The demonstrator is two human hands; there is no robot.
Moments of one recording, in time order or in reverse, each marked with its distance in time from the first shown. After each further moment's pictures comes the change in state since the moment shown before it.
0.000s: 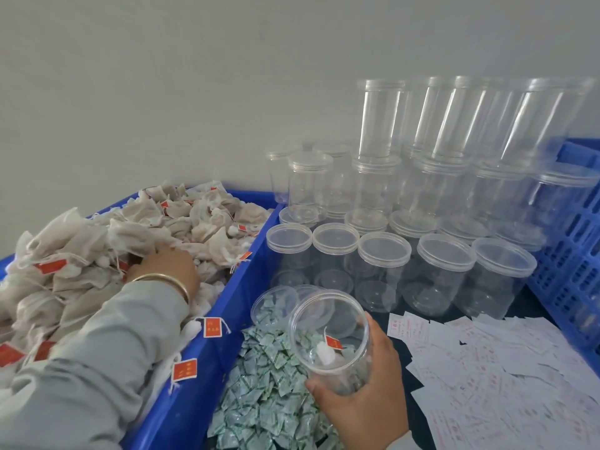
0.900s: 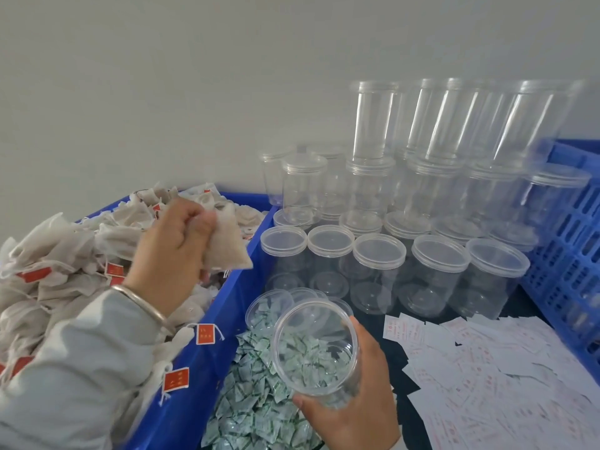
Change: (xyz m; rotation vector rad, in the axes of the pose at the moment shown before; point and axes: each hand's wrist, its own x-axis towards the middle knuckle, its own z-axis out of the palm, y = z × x) left_hand -0.061 0.016 -0.045 -1.116 0.455 0.382; right_hand -0.001 -0.011 0.005 -0.021 0.041 -0.091
